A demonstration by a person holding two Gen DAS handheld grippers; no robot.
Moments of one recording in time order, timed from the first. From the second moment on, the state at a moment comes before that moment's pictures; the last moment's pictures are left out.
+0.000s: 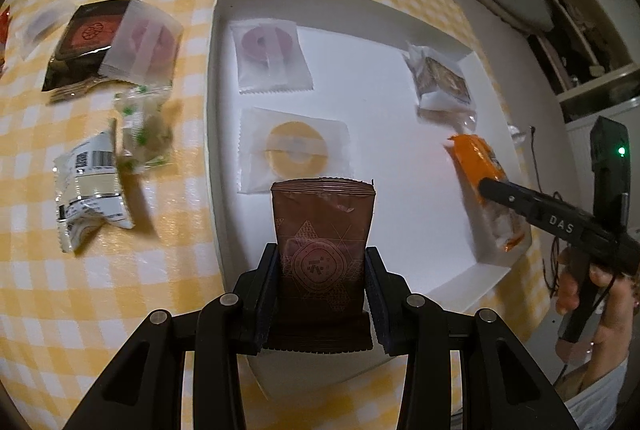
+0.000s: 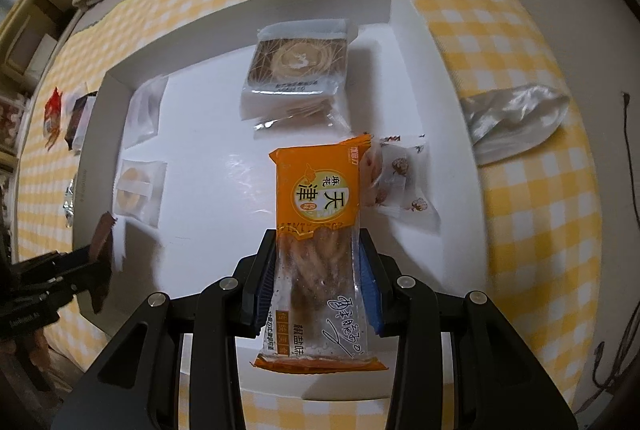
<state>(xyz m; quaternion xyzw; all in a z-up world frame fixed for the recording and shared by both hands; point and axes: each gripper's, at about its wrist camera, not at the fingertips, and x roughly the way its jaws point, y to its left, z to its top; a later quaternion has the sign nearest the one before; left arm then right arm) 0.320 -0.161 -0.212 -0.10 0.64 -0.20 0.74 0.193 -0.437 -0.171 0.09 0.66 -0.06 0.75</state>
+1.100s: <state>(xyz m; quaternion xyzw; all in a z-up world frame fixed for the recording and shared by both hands) 0.260 -0.167 -0.134 -0.04 0.57 -0.23 0.79 0.137 -0.407 -0.106 0.06 0.59 -0.06 0.80</state>
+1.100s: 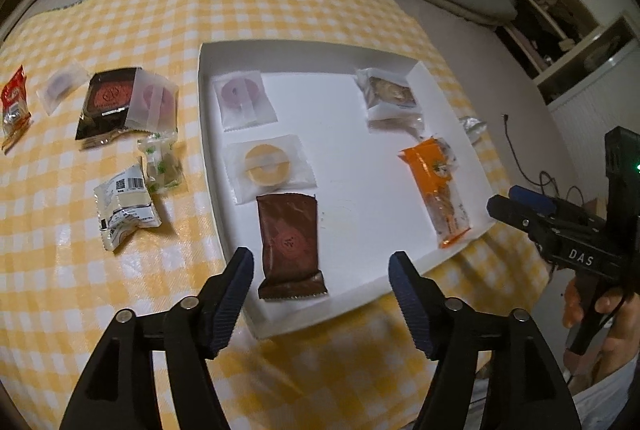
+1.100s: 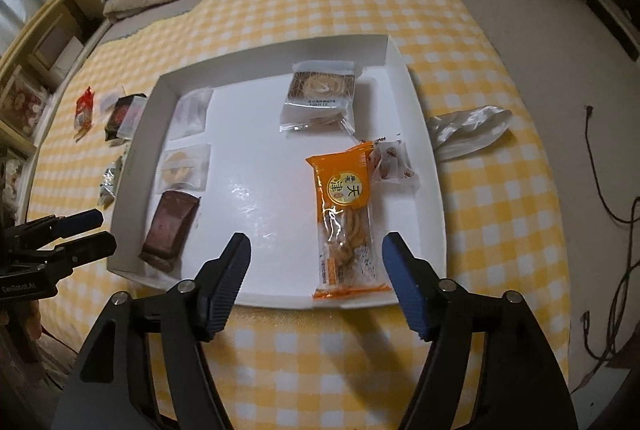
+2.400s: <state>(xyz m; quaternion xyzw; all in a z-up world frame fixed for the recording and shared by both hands) 0.168 0.051 0.011 -0.05 0.42 -0.11 0.90 0.172 -0.238 -0.042 0.02 0.47 0.05 0.88</state>
